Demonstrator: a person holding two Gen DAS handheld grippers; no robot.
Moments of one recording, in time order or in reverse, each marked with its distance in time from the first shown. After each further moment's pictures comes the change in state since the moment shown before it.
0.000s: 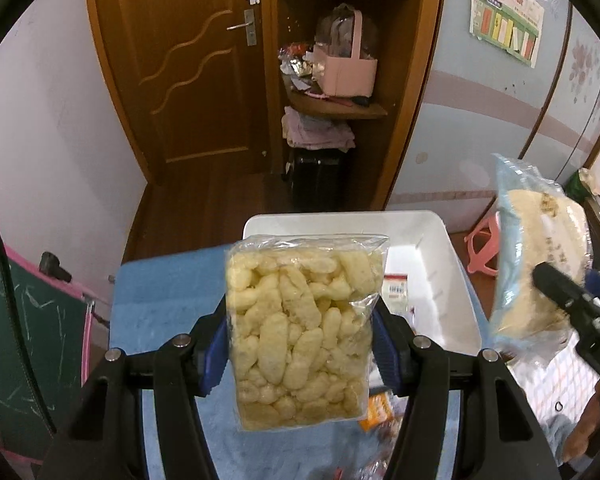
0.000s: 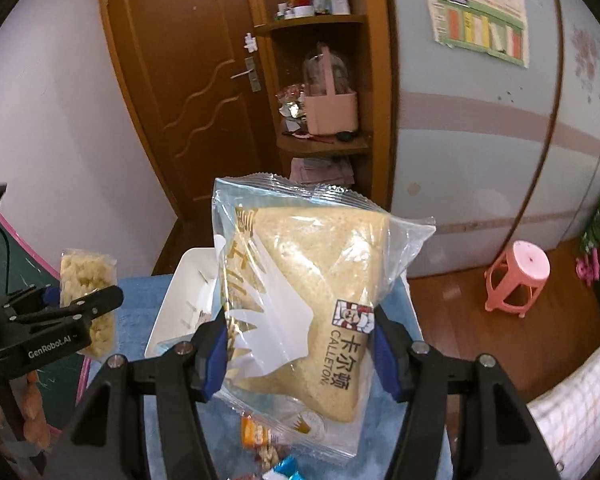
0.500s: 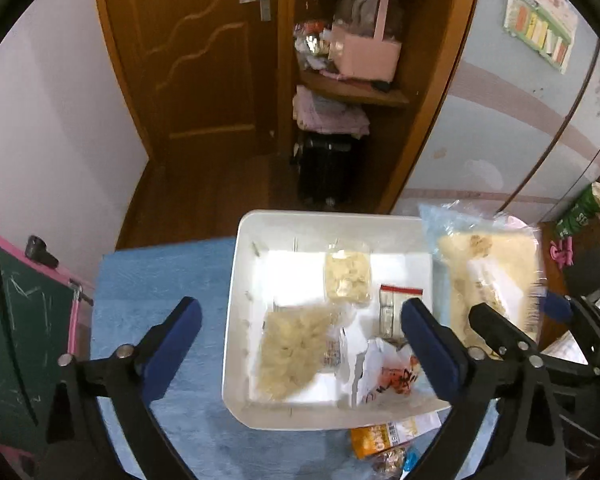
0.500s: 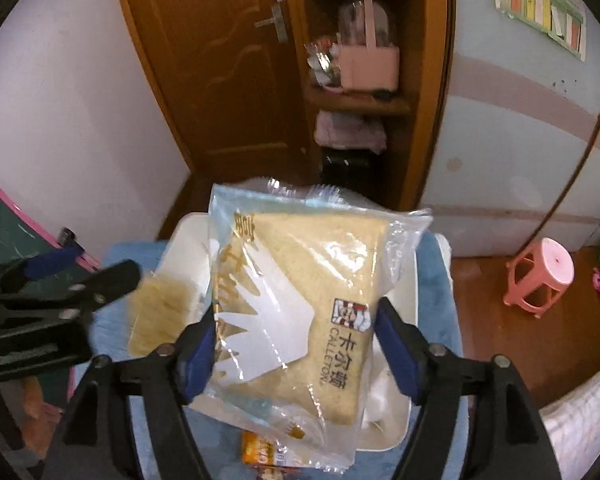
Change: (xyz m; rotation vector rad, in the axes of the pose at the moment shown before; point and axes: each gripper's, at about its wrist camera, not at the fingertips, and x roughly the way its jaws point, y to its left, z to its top) left arm 0.070 0.005 0.020 -0.082 0.110 0.007; right arm 0.089 0.026 0.007 -0.080 0.168 0.039
